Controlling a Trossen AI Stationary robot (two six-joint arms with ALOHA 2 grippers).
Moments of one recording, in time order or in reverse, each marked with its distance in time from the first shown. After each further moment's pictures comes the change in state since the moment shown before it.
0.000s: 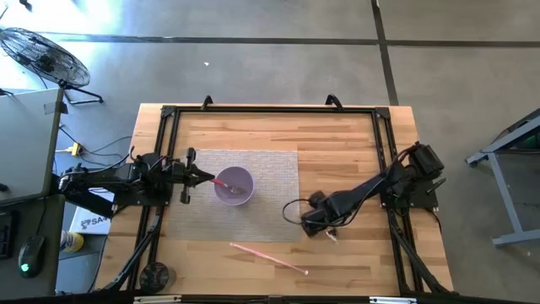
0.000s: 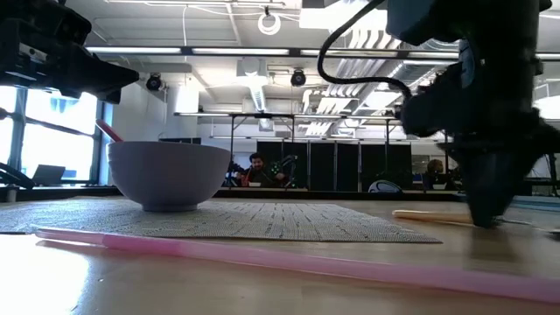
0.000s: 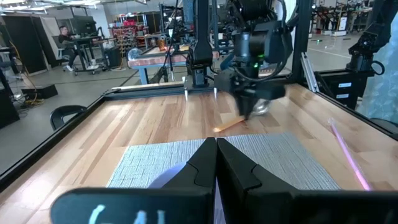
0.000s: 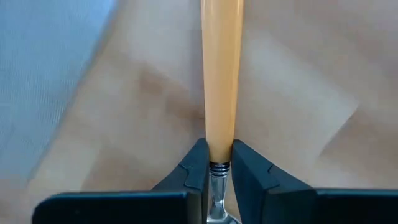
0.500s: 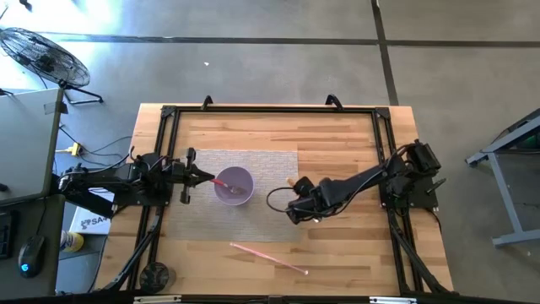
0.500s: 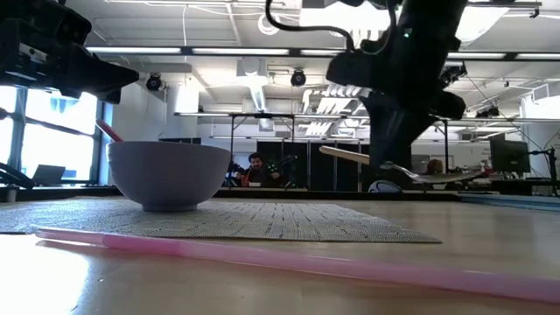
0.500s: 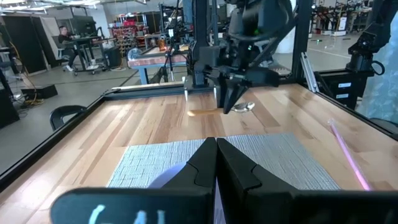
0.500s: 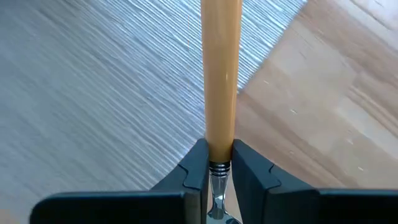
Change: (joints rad) left arm 0.000 0.000 0.000 0.000 0.001 0.000; right arm -0.065 0.000 0.205 -0.053 0.224 -0.178
